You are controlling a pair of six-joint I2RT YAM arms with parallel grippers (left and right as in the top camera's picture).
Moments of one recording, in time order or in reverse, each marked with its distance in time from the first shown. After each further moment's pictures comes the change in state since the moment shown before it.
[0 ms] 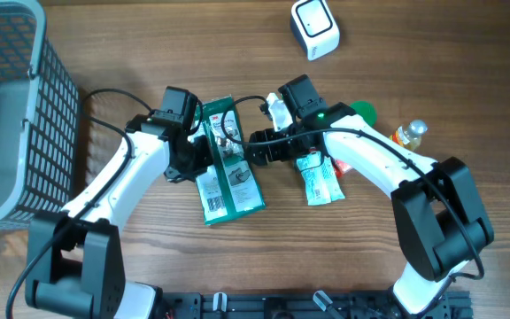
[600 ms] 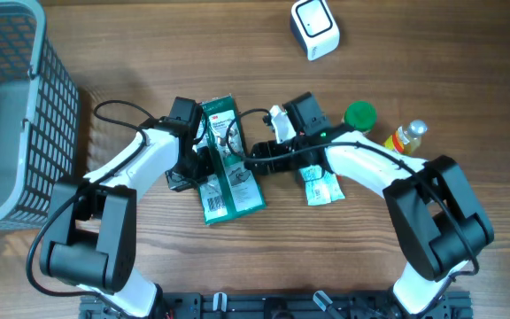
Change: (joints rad) left arm 0.000 0.140 -0.049 0.067 -0.014 0.000; right arm 0.000 0.001 -0.196 0.275 -0.059 0.043
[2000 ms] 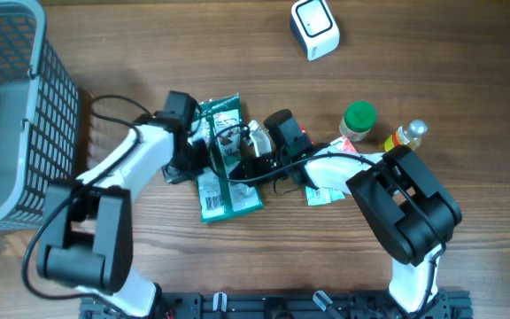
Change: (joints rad) left arm 0.039 -0.019 0.042 0.006 -0.011 0.007; right arm 0.099 0.138 -0.060 0.360 -0.167 0.128
